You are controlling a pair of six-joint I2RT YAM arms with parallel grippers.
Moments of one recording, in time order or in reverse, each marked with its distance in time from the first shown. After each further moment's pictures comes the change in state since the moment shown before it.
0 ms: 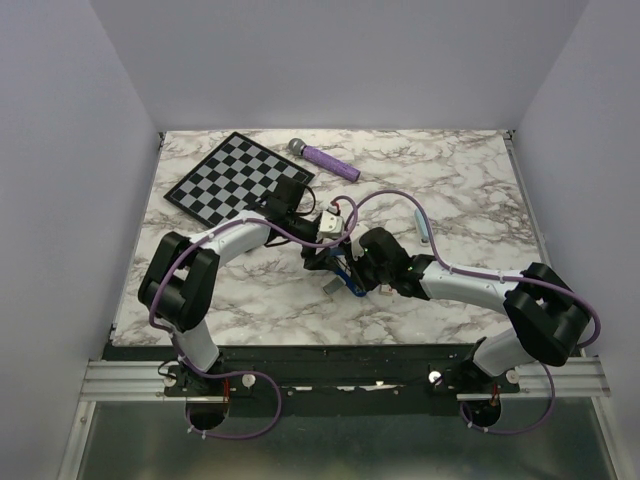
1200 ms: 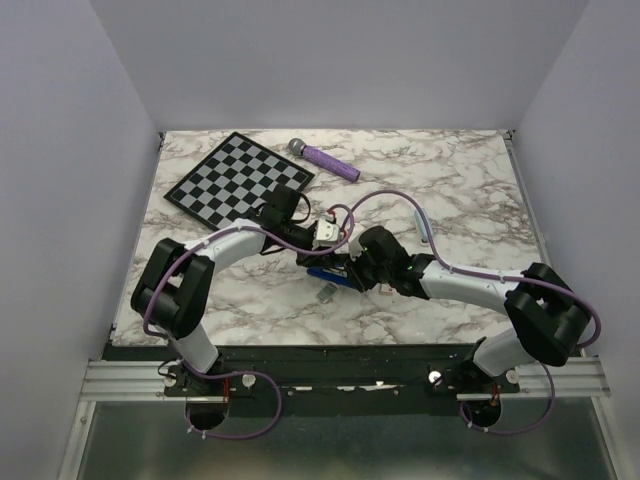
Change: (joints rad) left arm 0.003 -0.051 -0.096 0.038 -0.038 0.002; right arm 0.002 -0.002 0.013 0.010 -0.025 -0.063
